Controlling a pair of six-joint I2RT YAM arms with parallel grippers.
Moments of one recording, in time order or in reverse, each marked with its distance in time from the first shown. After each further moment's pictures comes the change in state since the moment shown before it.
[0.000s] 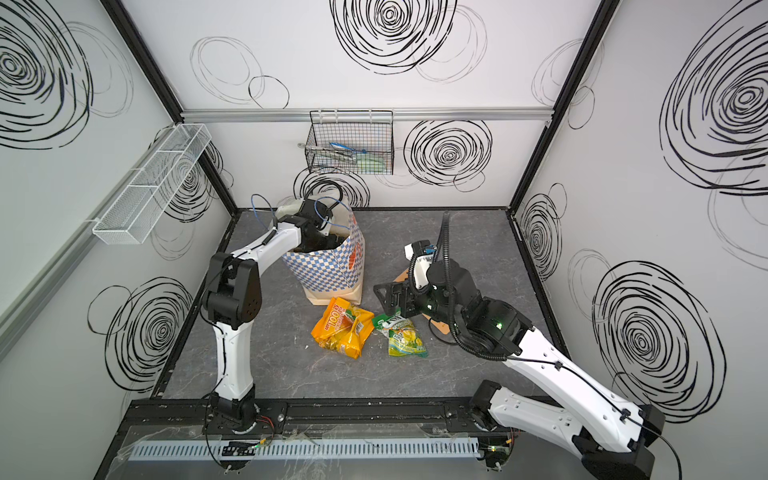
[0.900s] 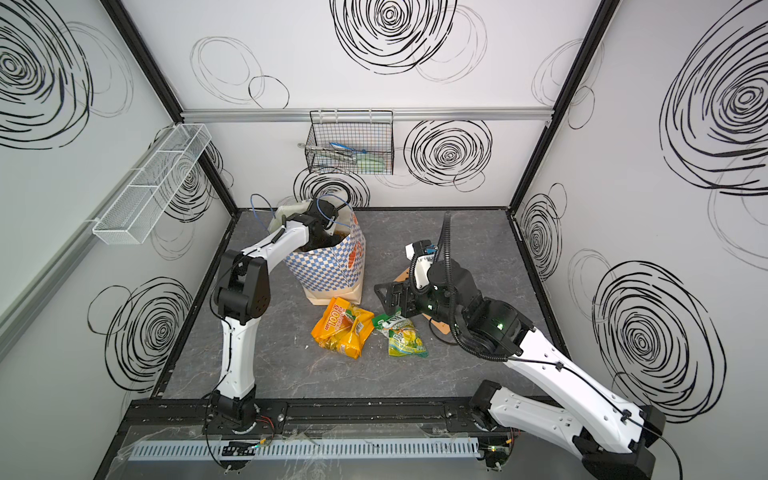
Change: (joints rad) left arm -0.029 0.069 0.081 -0.029 -0.092 0.058; right arm 0.000 -0.004 0.000 0.000 0.008 0.000
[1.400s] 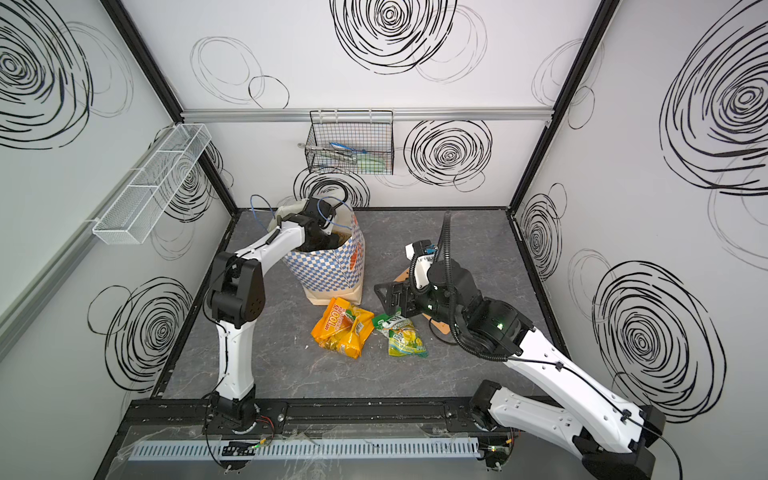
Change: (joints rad) left arm 0.011 -0.074 -0.050 0.013 0.021 -0.012; right arm 0.000 0.000 0.000 0.000 0.000 0.000
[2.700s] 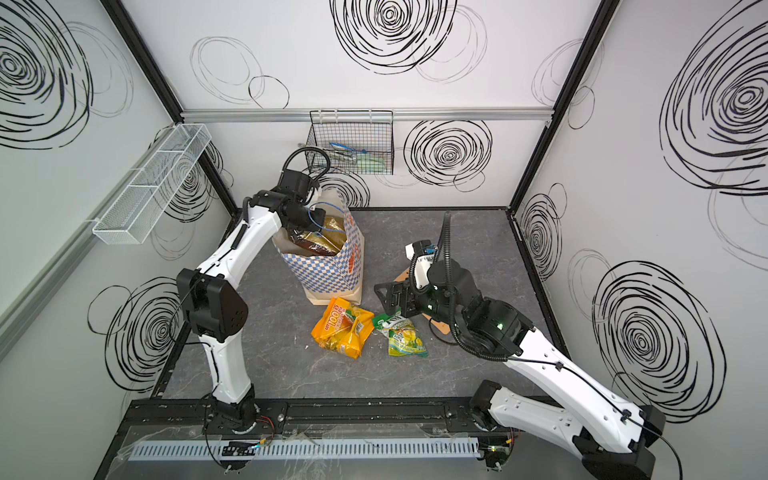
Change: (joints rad) left arm 0.030 -0.171 0.206 -0.227 0.007 -0.012; right arm 0.000 0.000 0.000 0.000 0.000 0.000
